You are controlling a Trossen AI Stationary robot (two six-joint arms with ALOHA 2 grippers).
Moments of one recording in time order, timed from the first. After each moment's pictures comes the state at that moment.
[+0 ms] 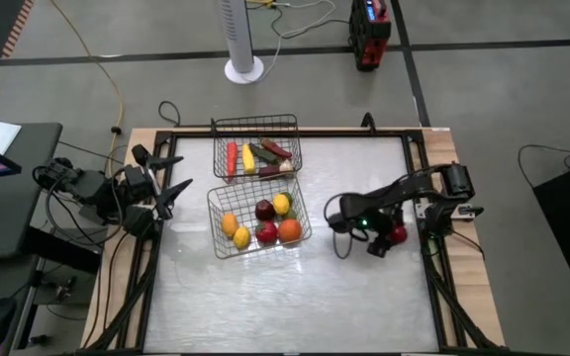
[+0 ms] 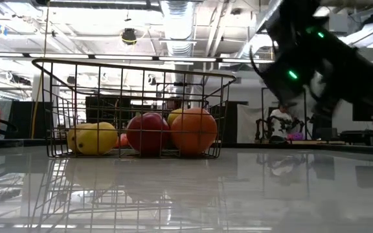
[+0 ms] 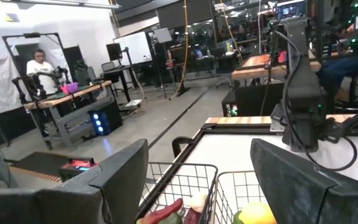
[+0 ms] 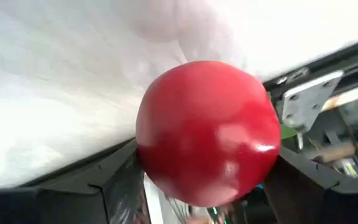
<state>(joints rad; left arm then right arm) -0.46 0.36 0.67 -0.27 -0.92 0.22 0.06 1.81 1.02 -1.56 -0.15 0.49</state>
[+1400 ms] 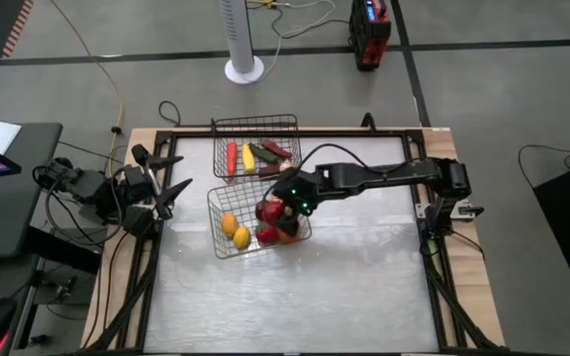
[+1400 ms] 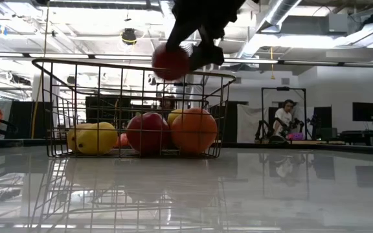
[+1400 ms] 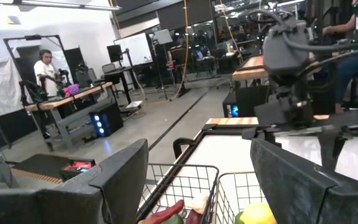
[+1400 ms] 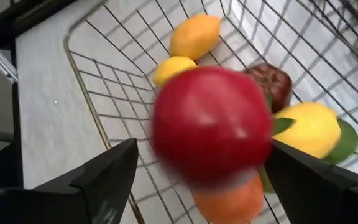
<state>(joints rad) -0.46 0.36 0.67 -0.26 -0.92 0.23 -0.01 1.82 1.57 -0.61 -0.10 0.41</state>
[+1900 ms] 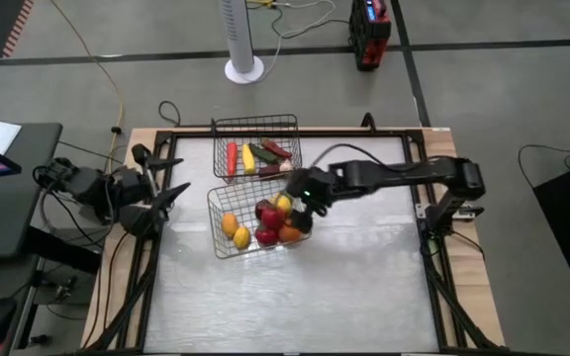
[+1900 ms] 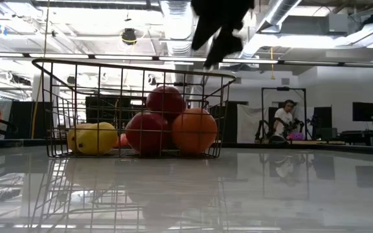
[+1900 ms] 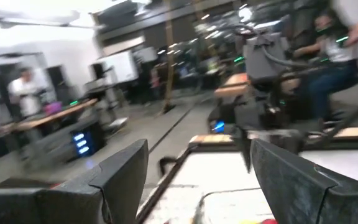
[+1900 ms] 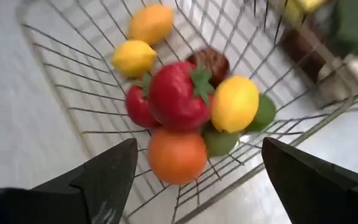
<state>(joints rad) -0.46 0.36 0.67 -0.18 -0.84 0.29 0.00 1.73 1.57 -0.80 0.06 0.38</state>
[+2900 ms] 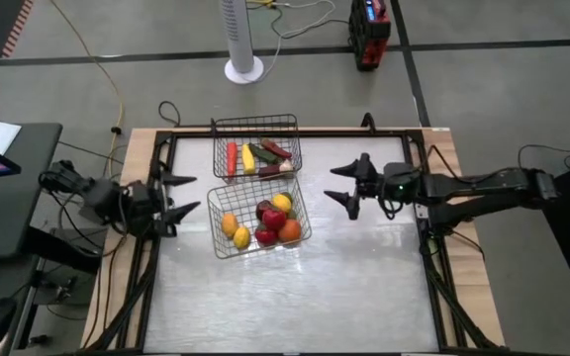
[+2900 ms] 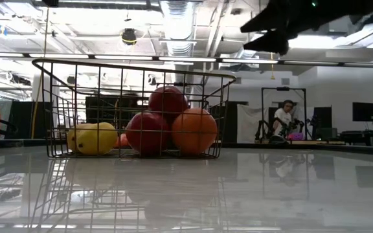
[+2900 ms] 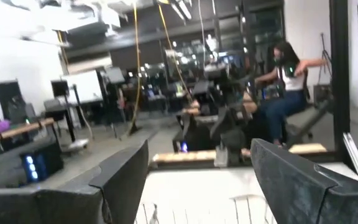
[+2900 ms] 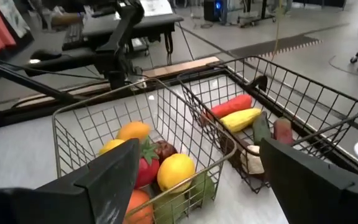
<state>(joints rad) -0.46 0.33 0.46 0.11 -0.66 0.29 -0.07 0.98 0.64 0.11 0.21 0.15</state>
